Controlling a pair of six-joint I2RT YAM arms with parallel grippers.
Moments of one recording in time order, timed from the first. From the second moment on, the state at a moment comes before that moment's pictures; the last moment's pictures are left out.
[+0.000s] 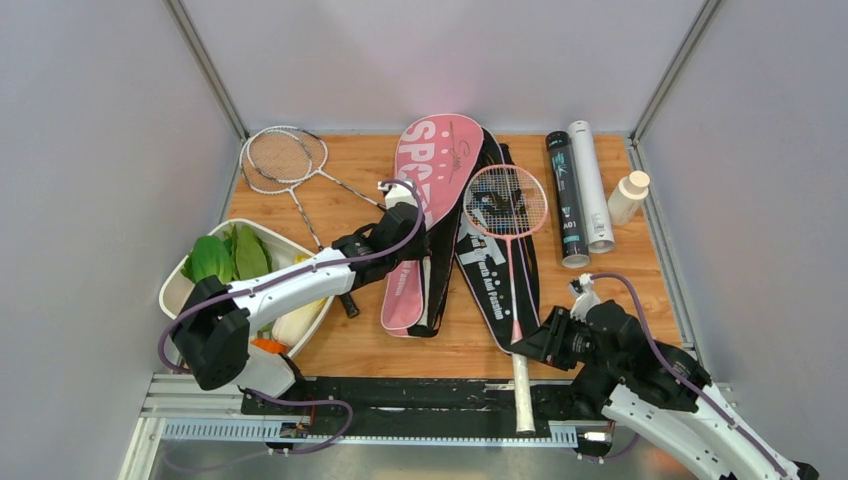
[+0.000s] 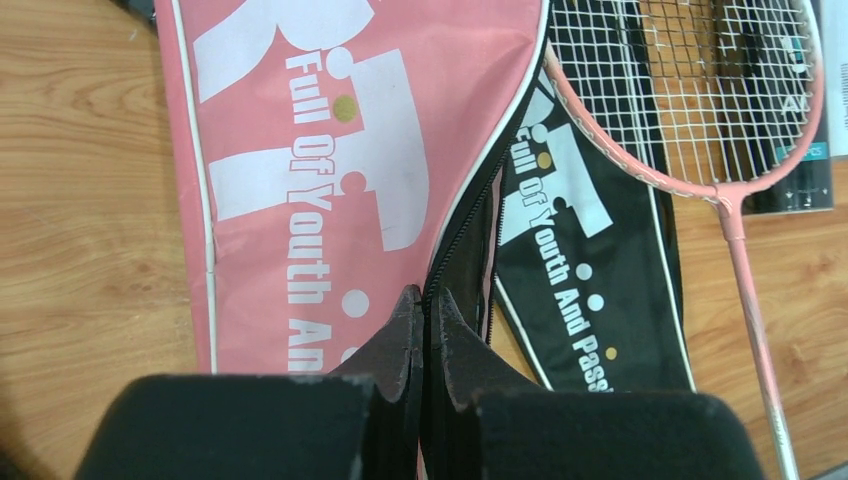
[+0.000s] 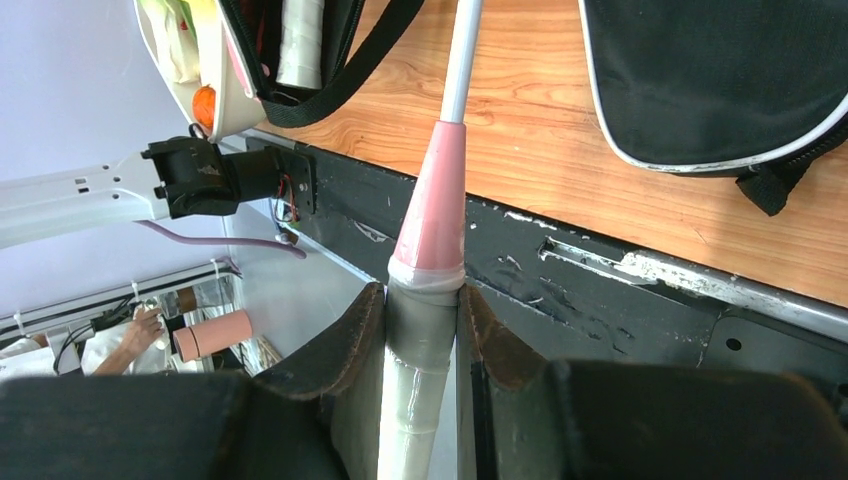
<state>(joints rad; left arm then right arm) -0.83 1.44 1.01 -0.19 -0.35 -0.70 0.86 0.23 0.58 -0.96 -0.10 1.09</state>
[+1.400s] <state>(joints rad) -0.83 1.45 0.93 -0.08 -0.26 -0.70 0.86 0.62 0.52 -0.49 -0.18 1.05</state>
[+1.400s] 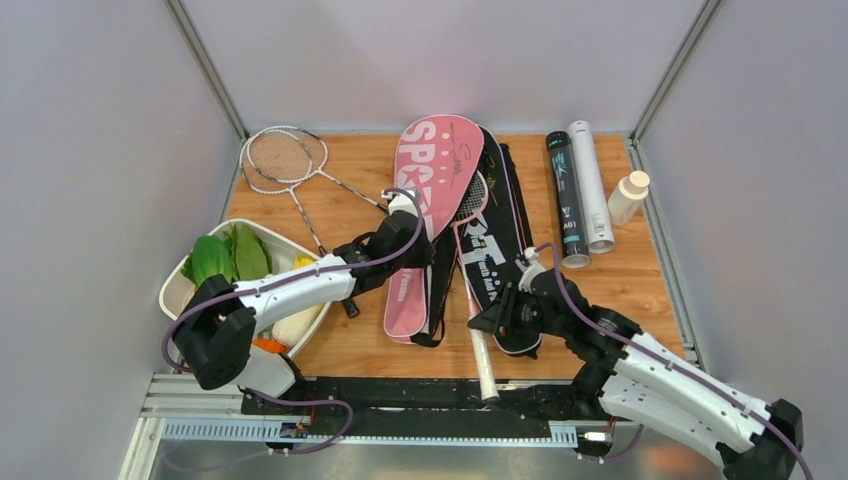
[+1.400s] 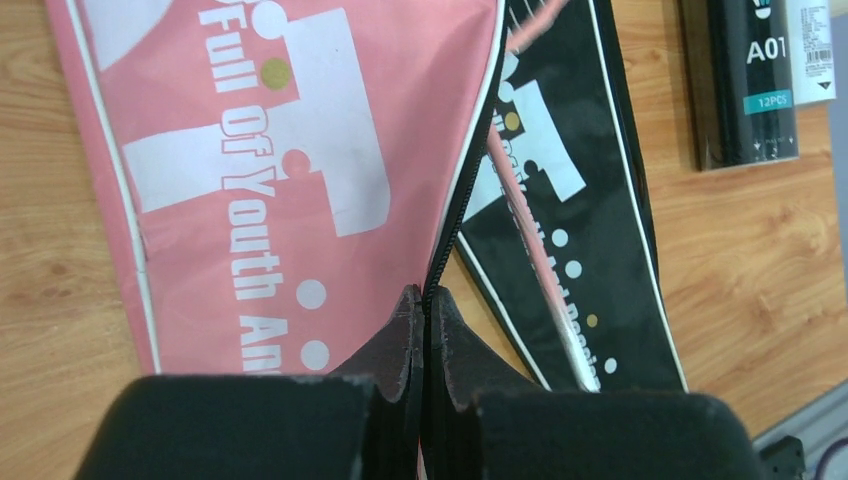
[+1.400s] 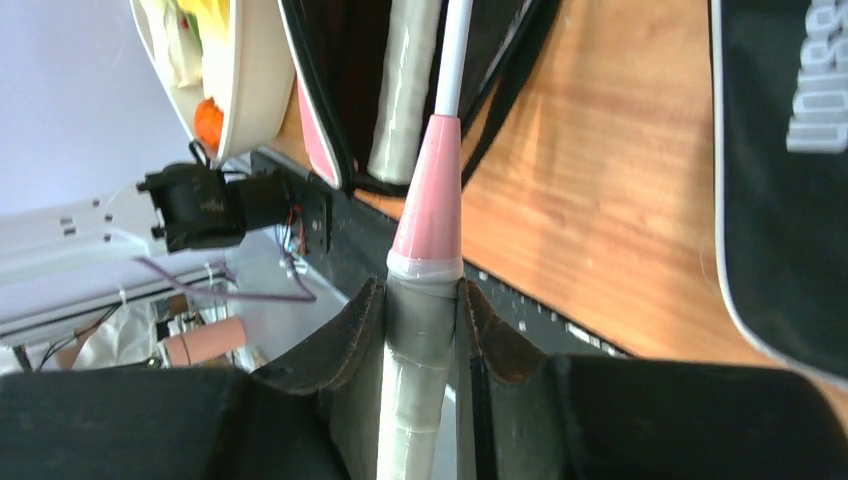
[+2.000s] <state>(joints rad) -0.82 1.27 0.64 0.12 -0.12 -0.81 0.85 1.33 0.63 0.16 -0.03 1.04</state>
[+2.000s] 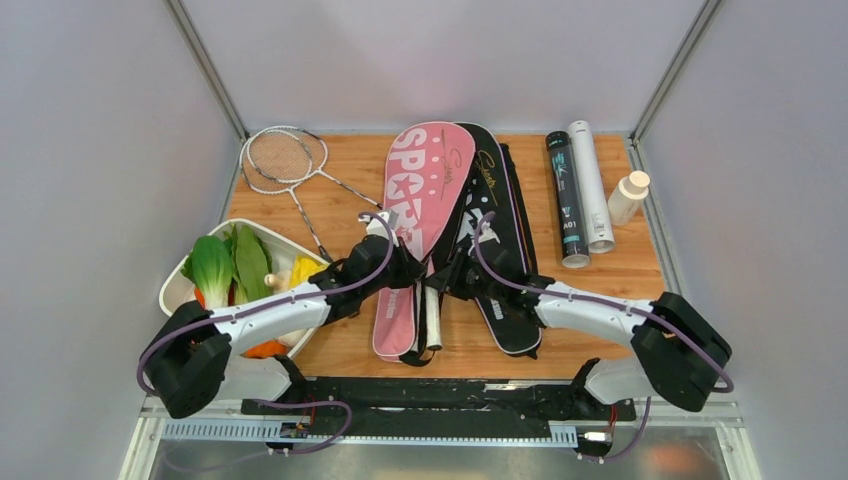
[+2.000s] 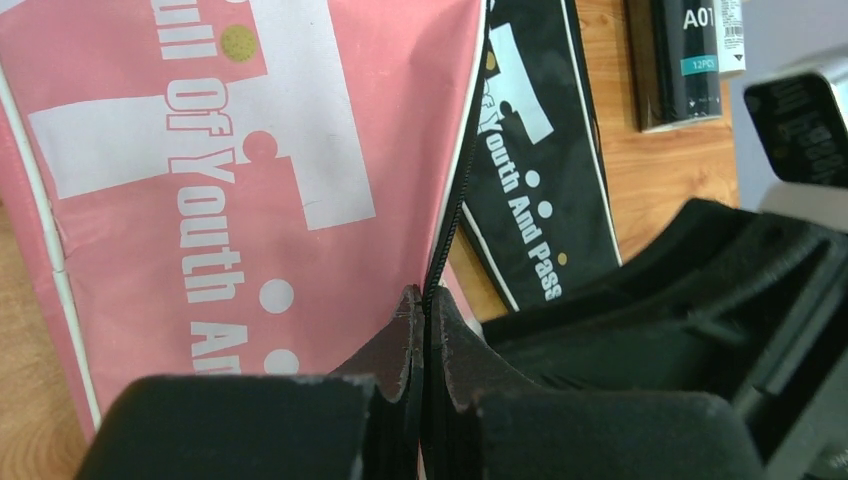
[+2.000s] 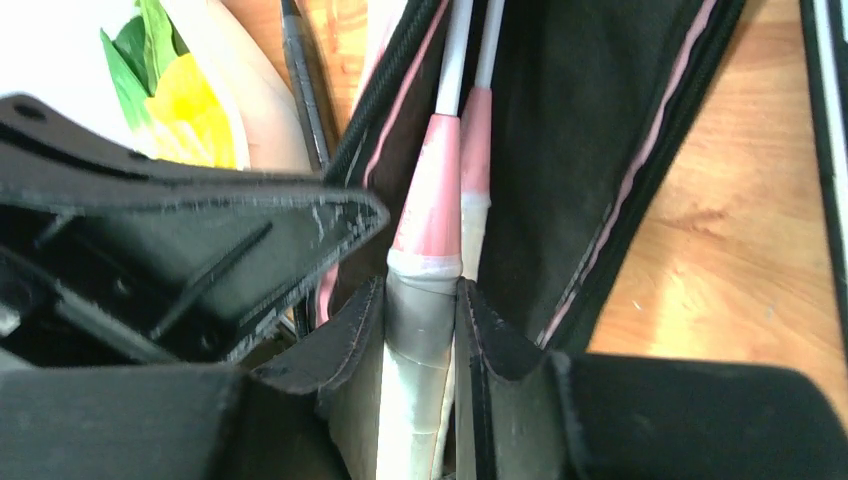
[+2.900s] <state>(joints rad) -0.78 1.12 0.56 0.09 -0.11 -0.84 0.80 1.68 0.71 0.45 -0.24 1.13</state>
